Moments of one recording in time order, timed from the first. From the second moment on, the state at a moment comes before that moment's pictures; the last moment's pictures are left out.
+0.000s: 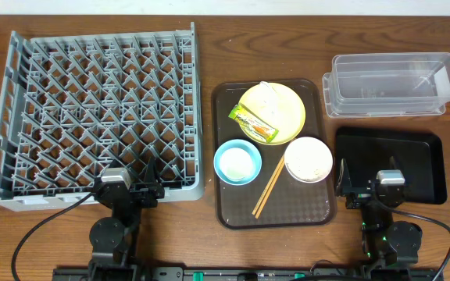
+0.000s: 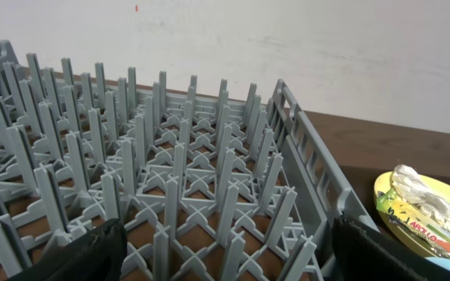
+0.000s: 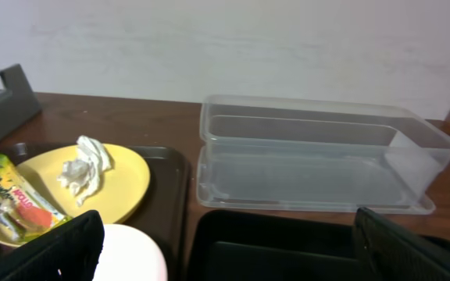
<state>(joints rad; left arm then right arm) -0.07 0.01 0.03 -0.13 -0.06 -0.20 0.01 0.01 0.01 -0.07 -0.02 -0.04</state>
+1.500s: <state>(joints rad) -0.07 0.54 0.47 -0.44 -0.06 -0.20 0.01 0.83 0.62 -0.21 -0.24 -0.01</state>
